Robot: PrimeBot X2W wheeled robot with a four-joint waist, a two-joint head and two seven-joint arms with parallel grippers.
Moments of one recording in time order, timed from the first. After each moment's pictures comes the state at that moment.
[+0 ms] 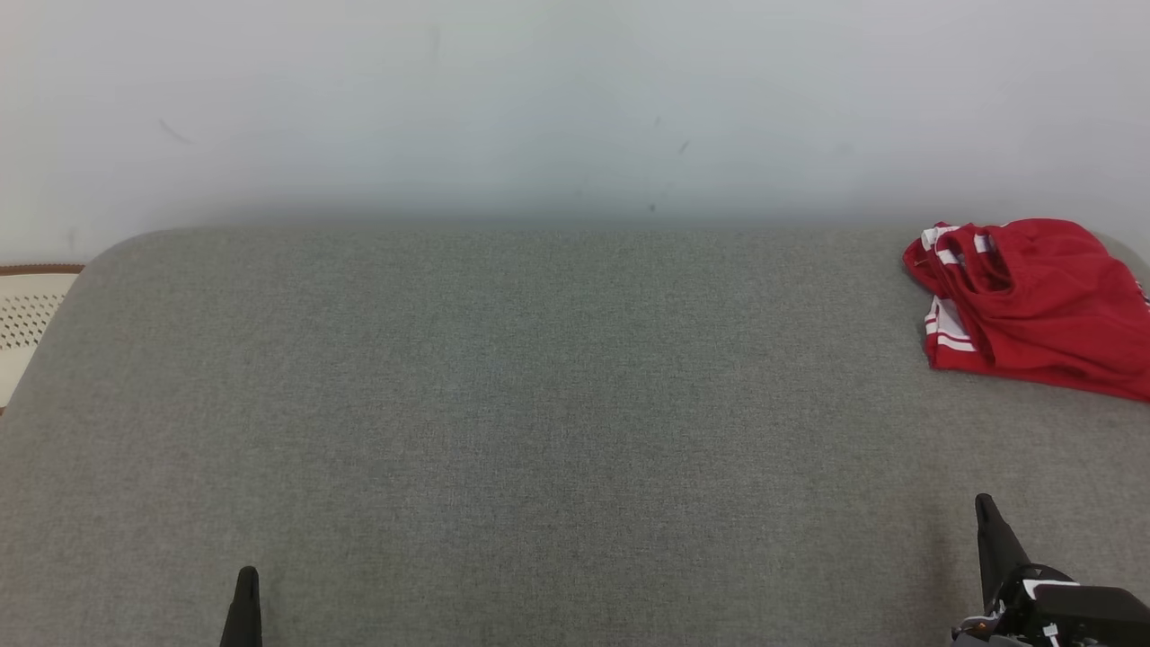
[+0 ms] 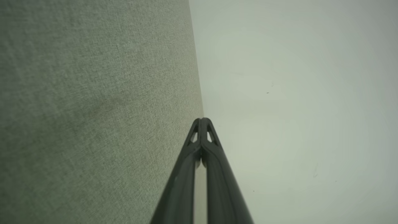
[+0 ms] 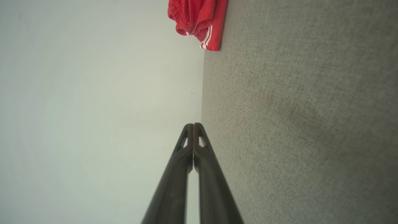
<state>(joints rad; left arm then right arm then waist) -0.08 0.05 0.05 0.22 -1.48 -0.12 0.00 -0.13 -0.07 -0.13 0.29 1.48 0.13 0.14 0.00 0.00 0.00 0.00</state>
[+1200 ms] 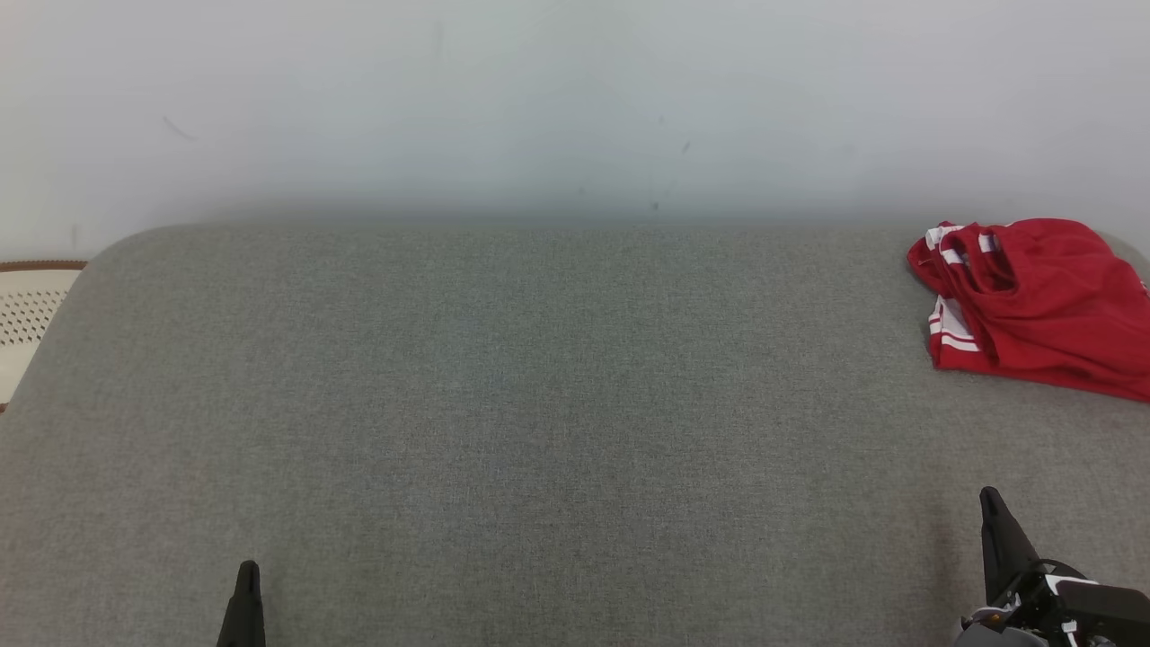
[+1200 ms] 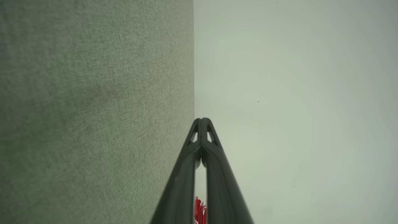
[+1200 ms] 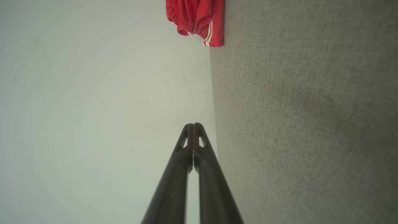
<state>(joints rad) -0.10 0.05 0.05 0.23 -1.62 -0.13 0.03 -0.15 -0.06 -0.17 0.30 1.61 0.13 0.19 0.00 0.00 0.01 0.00</state>
